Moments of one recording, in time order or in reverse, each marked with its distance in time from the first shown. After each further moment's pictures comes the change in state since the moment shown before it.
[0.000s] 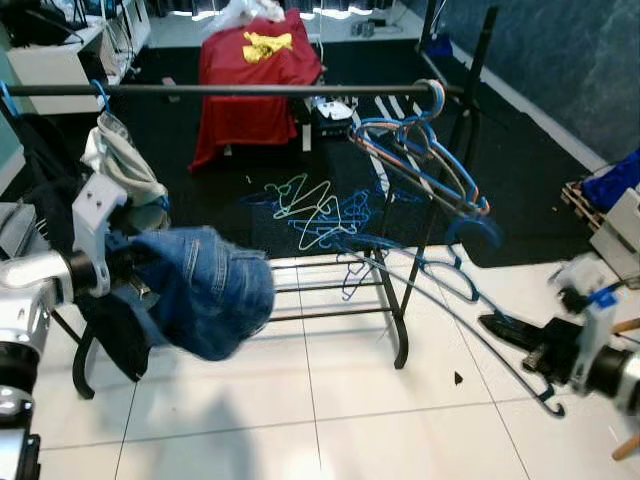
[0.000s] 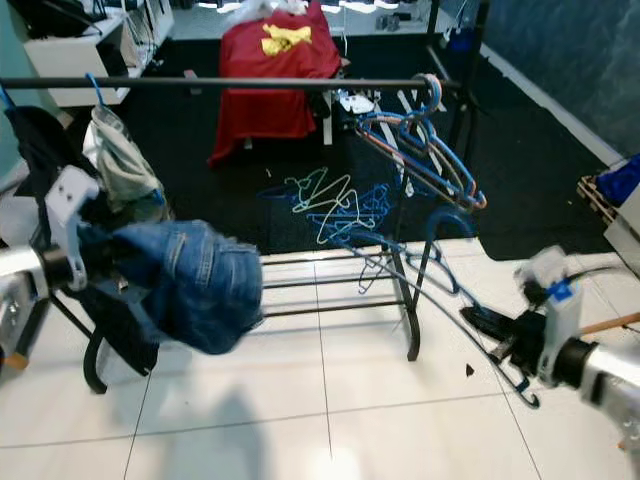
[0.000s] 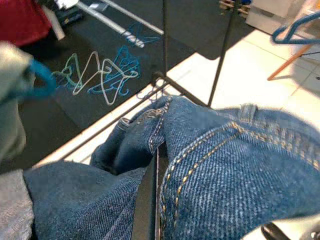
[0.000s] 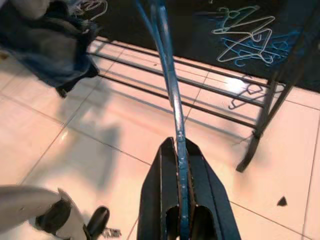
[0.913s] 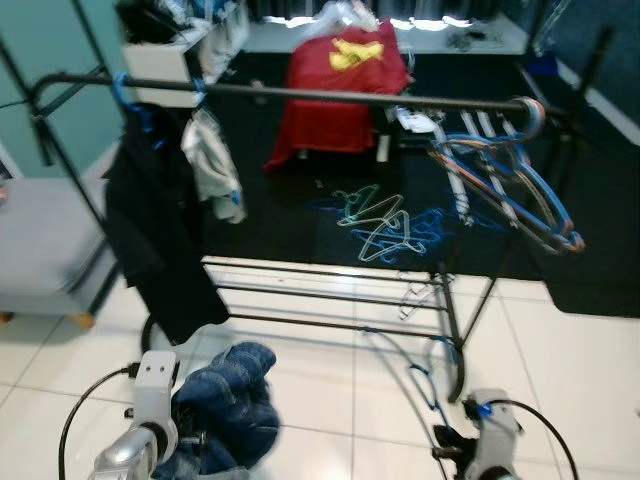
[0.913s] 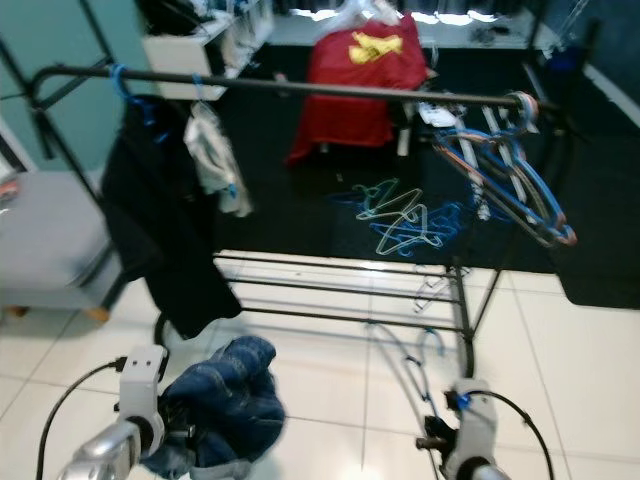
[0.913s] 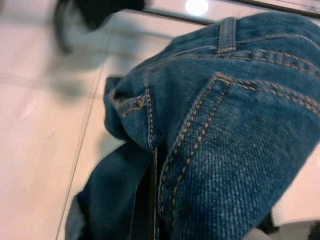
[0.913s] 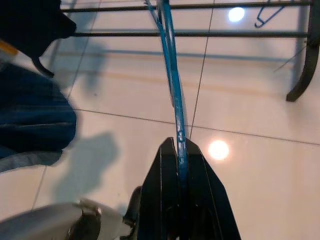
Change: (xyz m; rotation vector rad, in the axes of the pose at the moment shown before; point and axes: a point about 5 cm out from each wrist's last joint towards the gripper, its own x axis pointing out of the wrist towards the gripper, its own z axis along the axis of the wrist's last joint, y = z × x) left arm -0.027 -0.127 -0.186 -0.451 0.427 0.519; right arm 0.037 0.060 -0.161 0.325 0.176 -0.330
